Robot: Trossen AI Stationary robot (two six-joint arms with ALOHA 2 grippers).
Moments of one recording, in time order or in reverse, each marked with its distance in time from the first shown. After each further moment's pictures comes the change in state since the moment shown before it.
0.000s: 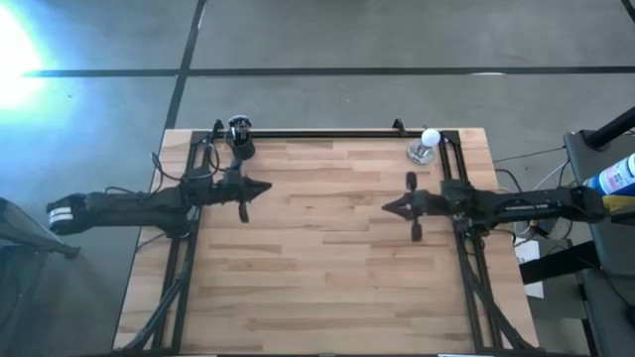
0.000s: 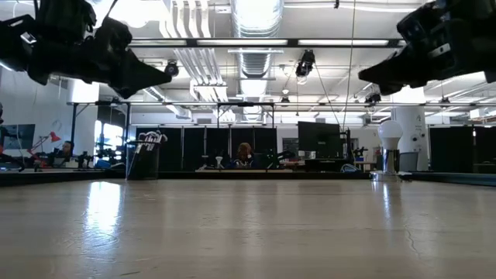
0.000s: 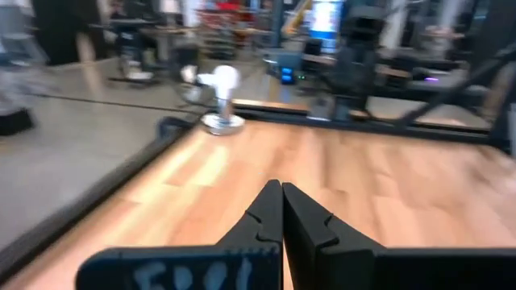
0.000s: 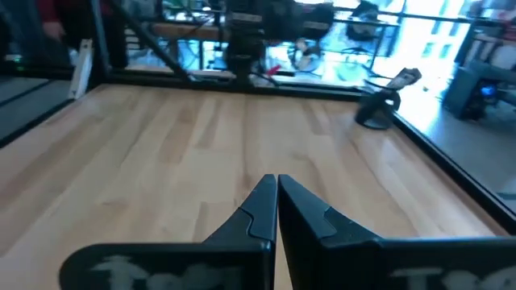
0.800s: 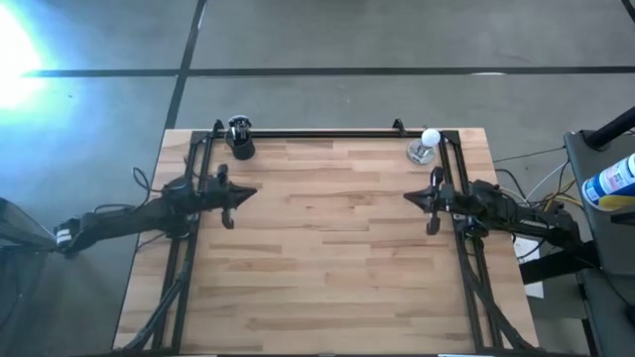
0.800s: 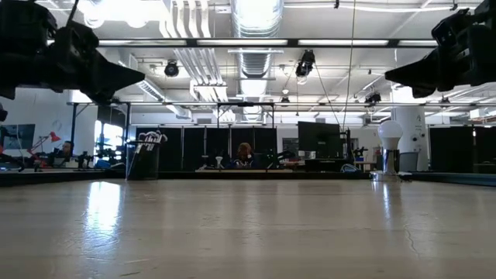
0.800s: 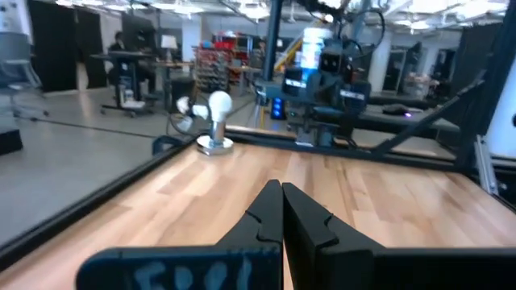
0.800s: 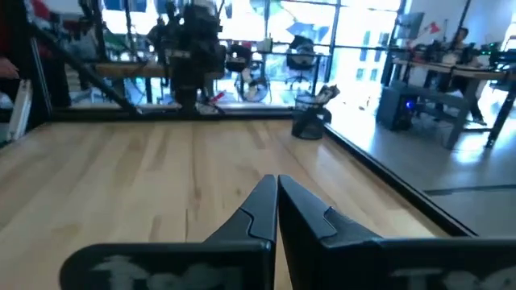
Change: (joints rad) left arm 0.002 -0.430 -0.180 -0.141 0.036 -0.068; right arm -0.098 -0.700 -0.104 -0.475 0.091 0.044
